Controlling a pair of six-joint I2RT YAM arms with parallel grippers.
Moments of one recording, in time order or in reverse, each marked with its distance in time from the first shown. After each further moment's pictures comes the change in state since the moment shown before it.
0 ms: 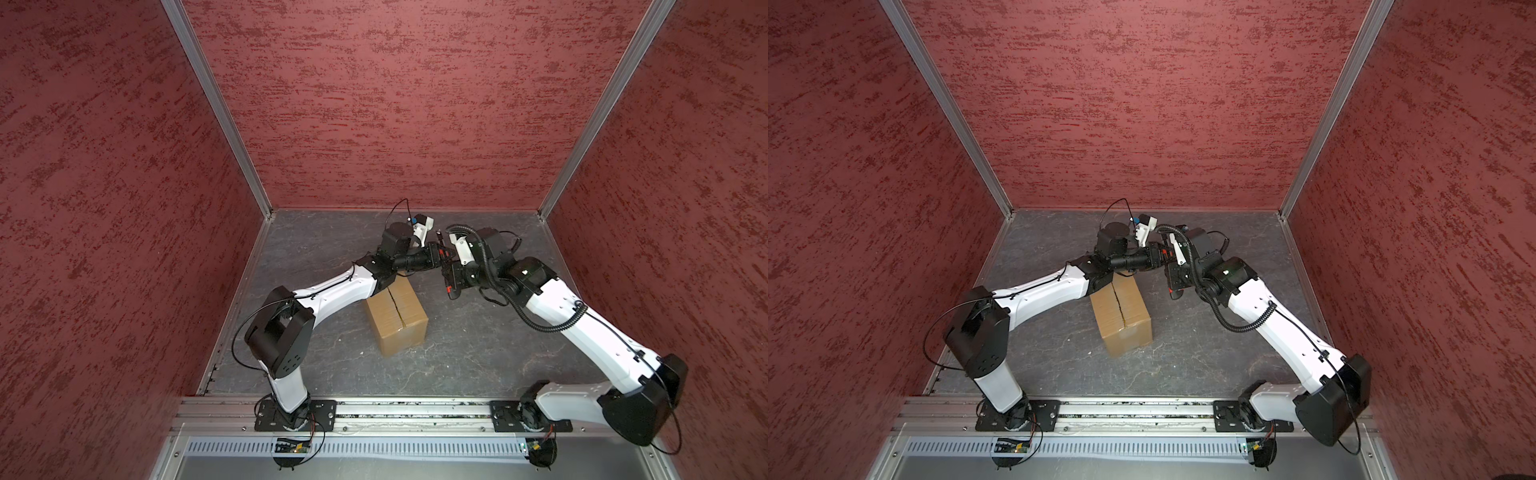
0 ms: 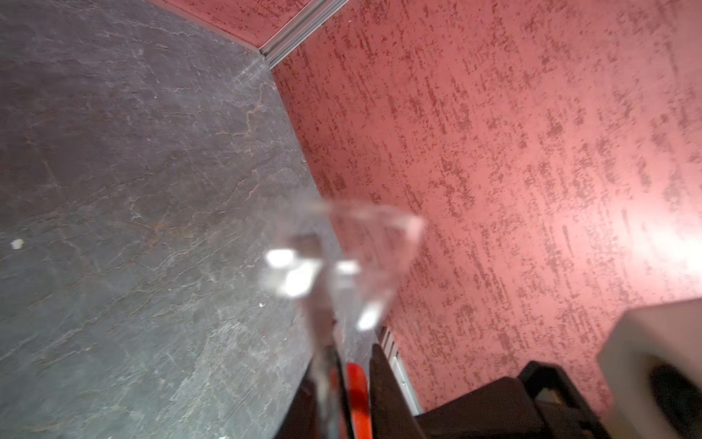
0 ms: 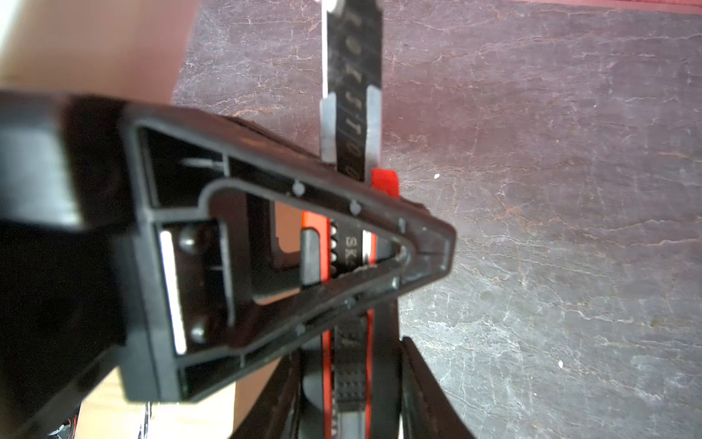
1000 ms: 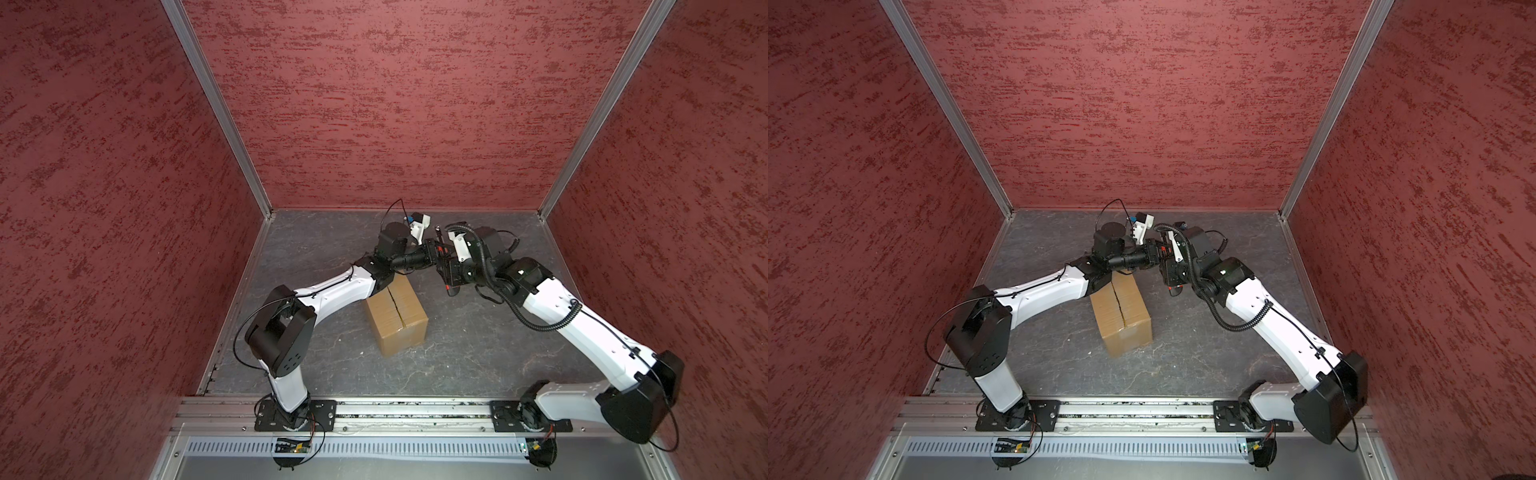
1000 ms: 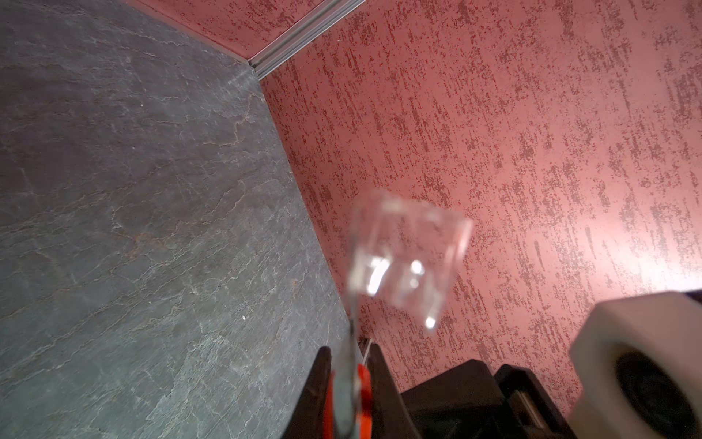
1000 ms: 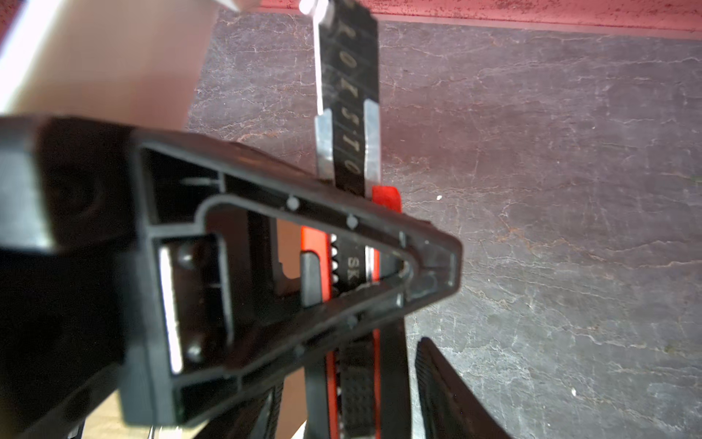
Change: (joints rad) left arm 0.011 0.004 -0.032 0.098 0.014 -0.080; right arm 0.003 0.018 -0.014 0.077 0.028 0.027
